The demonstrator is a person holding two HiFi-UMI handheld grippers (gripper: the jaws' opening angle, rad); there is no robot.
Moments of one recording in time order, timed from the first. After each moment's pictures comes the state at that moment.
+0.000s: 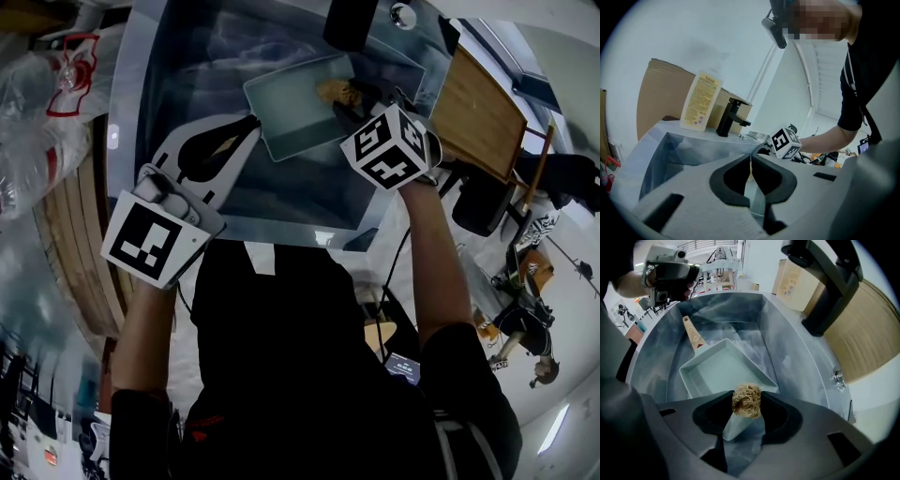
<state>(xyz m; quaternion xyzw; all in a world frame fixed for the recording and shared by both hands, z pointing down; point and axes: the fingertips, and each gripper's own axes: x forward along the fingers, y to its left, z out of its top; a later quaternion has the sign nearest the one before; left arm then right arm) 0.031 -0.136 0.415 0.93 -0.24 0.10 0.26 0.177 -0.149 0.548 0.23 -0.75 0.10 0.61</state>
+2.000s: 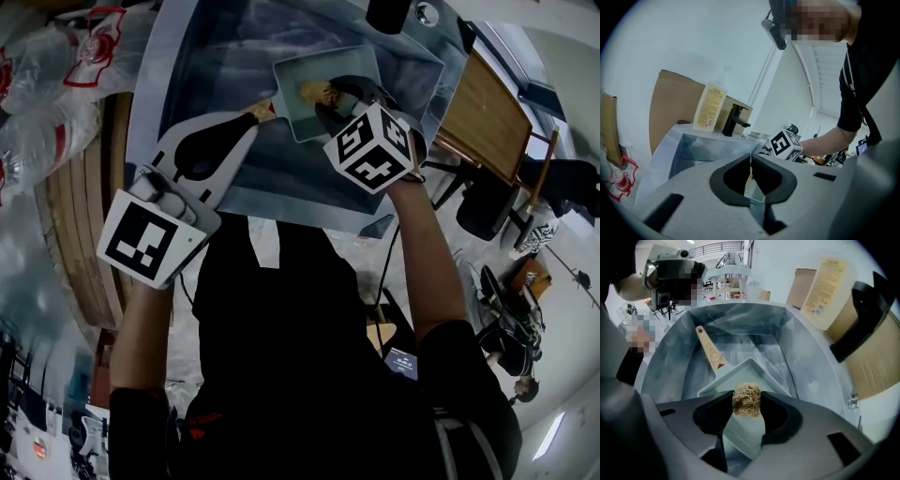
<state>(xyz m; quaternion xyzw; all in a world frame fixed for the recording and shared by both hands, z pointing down) -0.020 -0.107 0.401 0.92 -0.26 0.10 0.26 0.096 -0.120 0.544 0.20 -0.78 0.10 0.59</state>
